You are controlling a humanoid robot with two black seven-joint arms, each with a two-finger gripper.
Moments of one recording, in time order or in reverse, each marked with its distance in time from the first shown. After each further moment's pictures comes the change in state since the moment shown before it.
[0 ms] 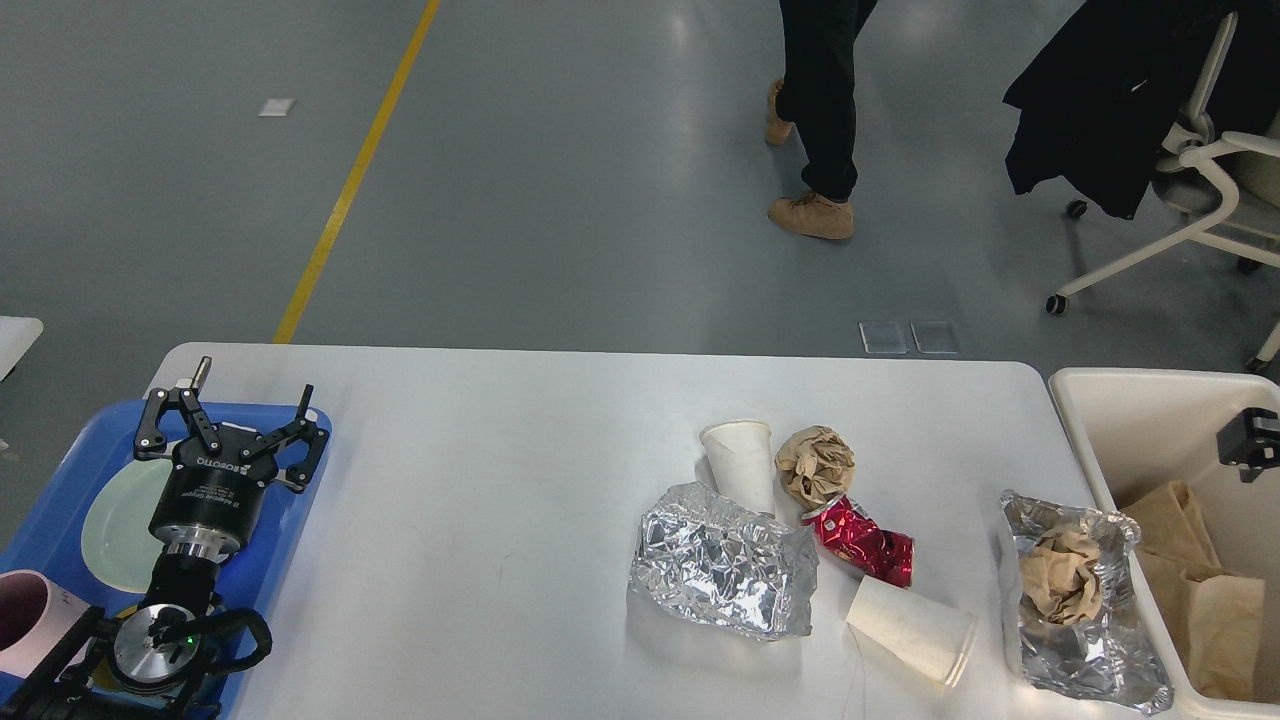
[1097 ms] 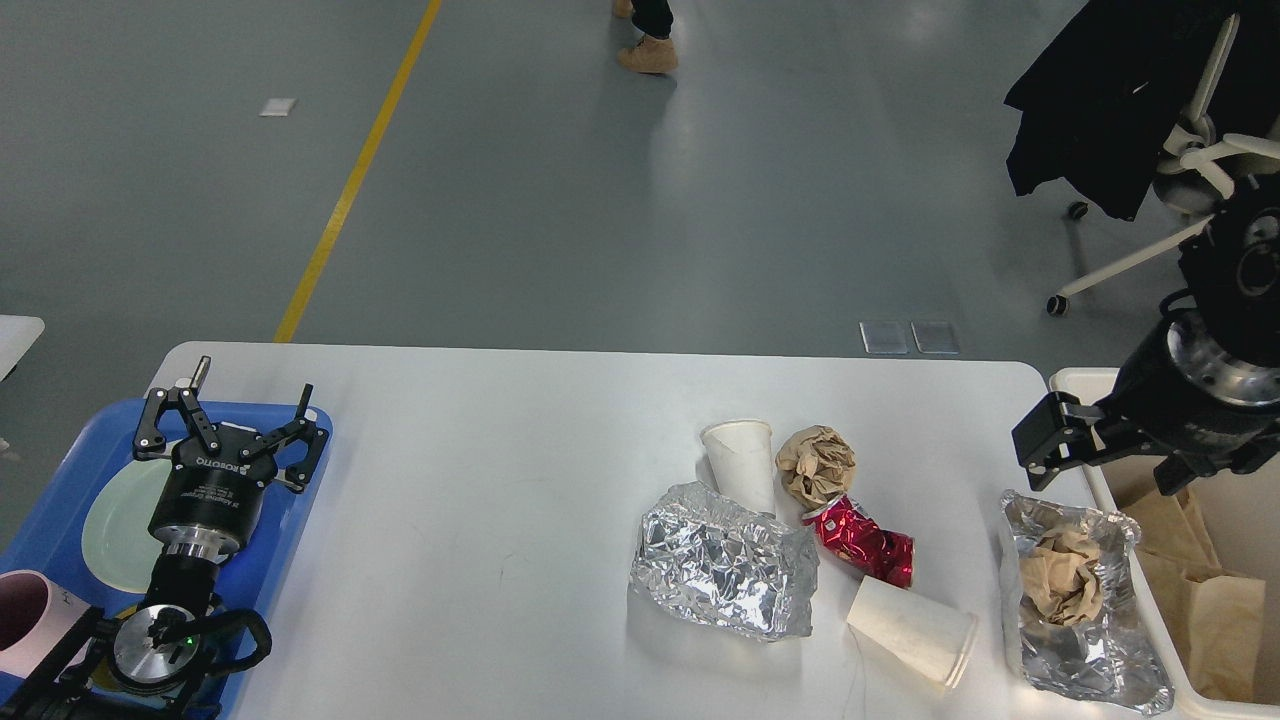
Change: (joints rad) left arm 0.000 0.000 0.000 0.000 0.000 0.001 -0.002; right arm 0.346 0.178 0.037 0.502 0.221 -0.066 0.002
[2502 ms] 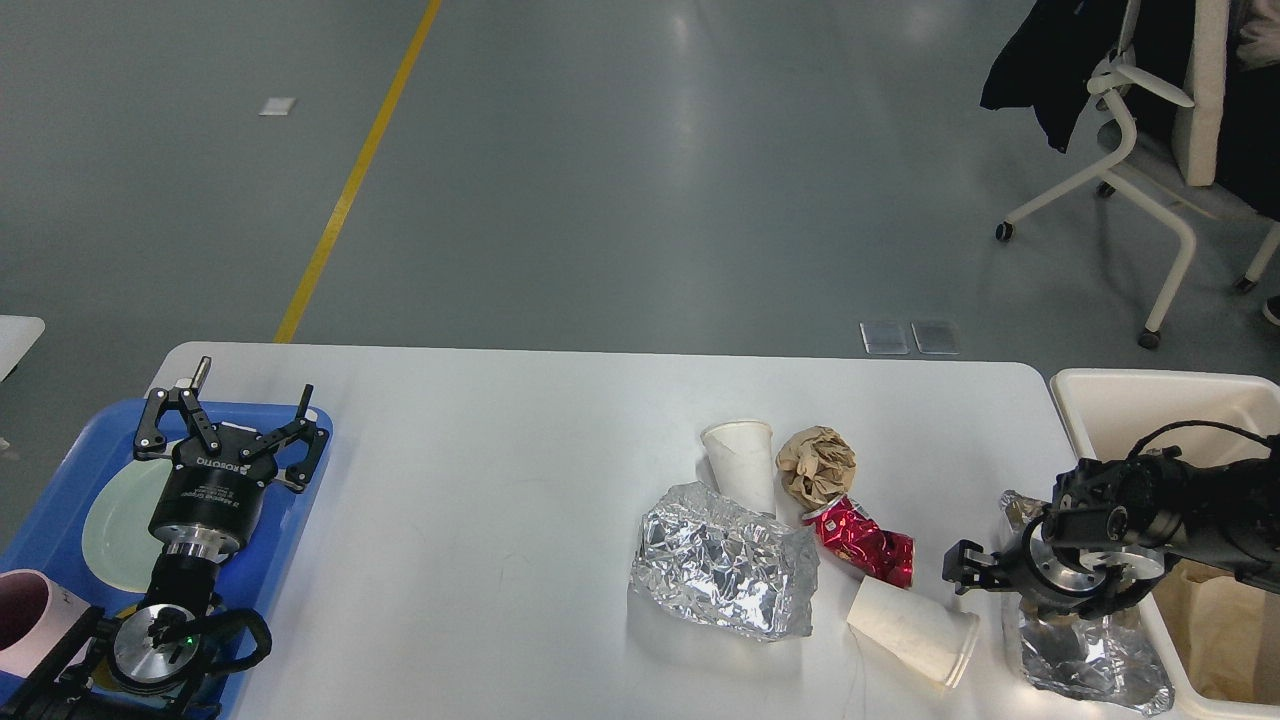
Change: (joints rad) left arm 0.000 0.000 0.000 0.000 0.000 -0.001 0.000; right arm -1.030 0.107 0.348 -0.703 0.057 -0.328 -0.002
